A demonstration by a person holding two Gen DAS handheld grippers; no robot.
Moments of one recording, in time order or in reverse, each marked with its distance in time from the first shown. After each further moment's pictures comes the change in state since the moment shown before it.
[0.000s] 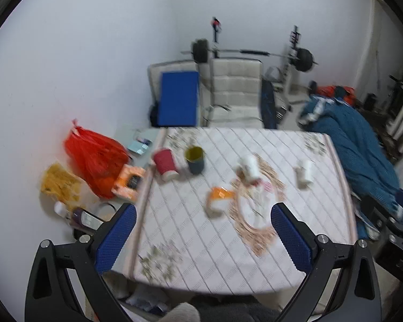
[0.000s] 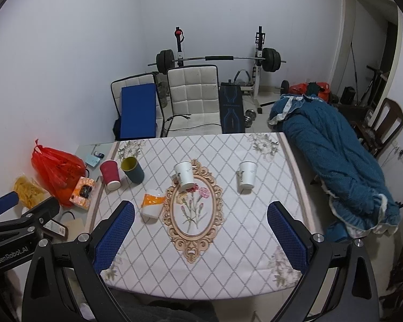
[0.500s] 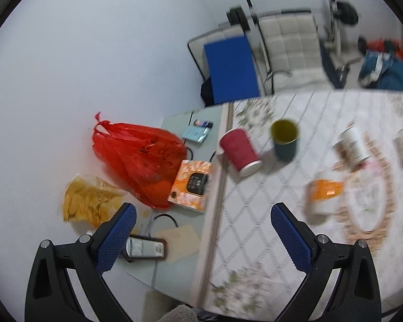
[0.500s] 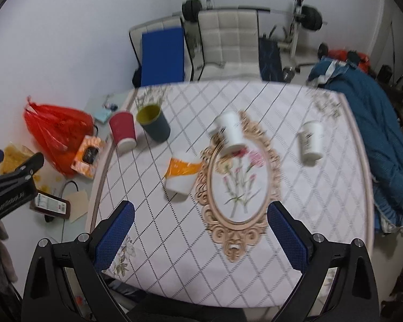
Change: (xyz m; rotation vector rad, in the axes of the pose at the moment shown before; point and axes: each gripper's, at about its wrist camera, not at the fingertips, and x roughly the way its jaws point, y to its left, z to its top) left arm 0.207 0.085 0.000 0.171 0.139 0.358; right arm 0.222 0.080 -0.044 -0.048 0.269 0.126
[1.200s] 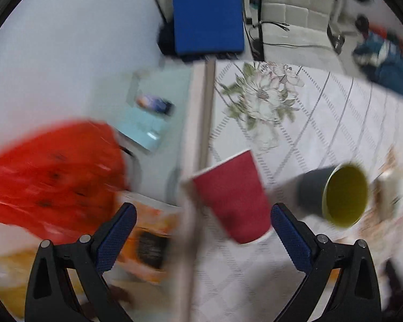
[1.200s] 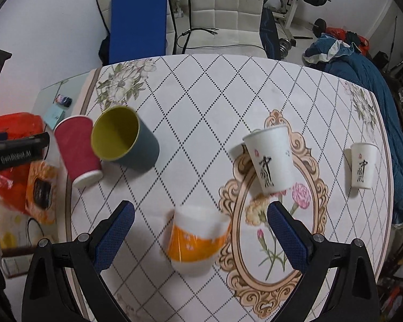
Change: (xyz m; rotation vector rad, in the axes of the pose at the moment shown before) left arm 0.260 -0.003 0.131 -0.077 0.387 -0.338; right arm 0.214 0.060 0.118 0.037 0.208 -0.139
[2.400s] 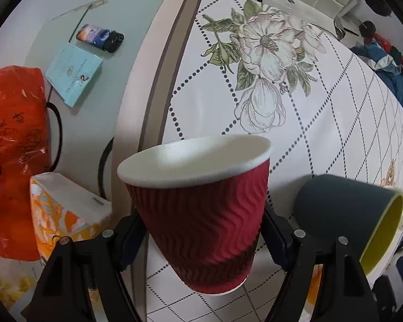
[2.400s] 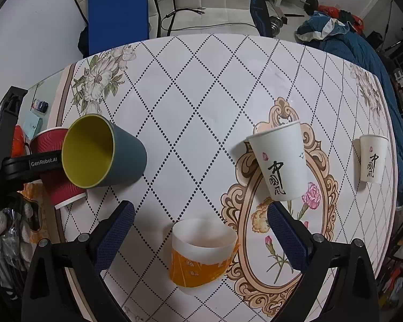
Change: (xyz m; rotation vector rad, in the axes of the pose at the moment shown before) left arm 0.076 -0.035 -0.022 -0.048 0.175 -0.146; right arm 0.039 0.002 0.030 0.073 0.106 -0.023
